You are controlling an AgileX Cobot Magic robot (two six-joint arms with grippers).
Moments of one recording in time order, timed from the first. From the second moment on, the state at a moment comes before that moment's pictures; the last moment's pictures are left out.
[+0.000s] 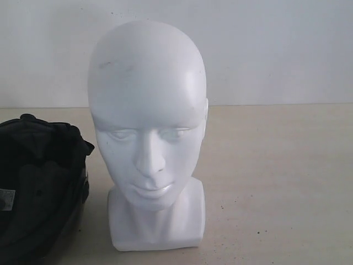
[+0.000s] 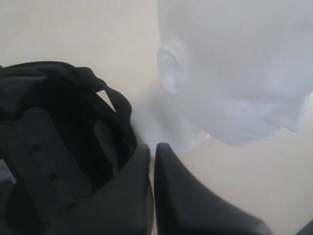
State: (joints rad) left arm 0.06 0.94 -1.04 -0.49 1.08 0.44; right arm 0.08 0.00 0.00 0.02 0.35 0.03
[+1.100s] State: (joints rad) left arm -0.02 1.17 -1.05 -0.51 1.10 0.50; right arm 0.08 0.00 0.00 0.02 0.35 0.03
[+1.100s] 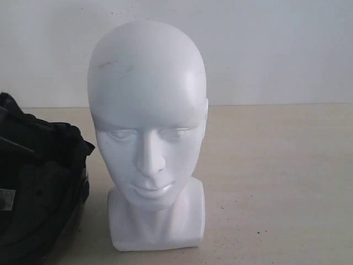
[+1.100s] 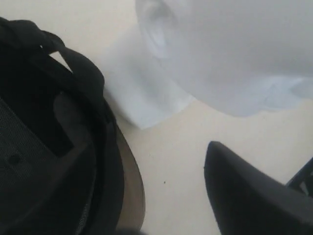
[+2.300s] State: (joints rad) left arm -0.25 1.45 -1.05 -0.11 0.88 -0.10; right arm 0.08 0.00 0.00 0.02 0.35 0.03
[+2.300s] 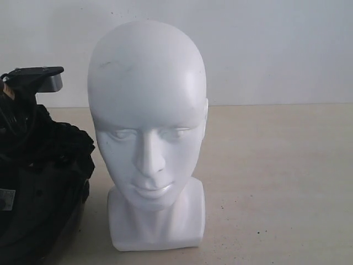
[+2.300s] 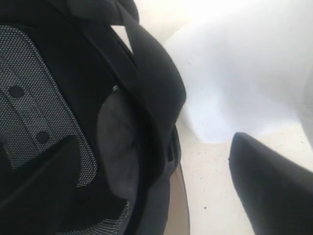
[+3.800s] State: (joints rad) left arm -0.25 1.68 -1.05 0.12 0.90 -0.40; right arm 0.08 0.00 0.00 0.02 0.35 0.03
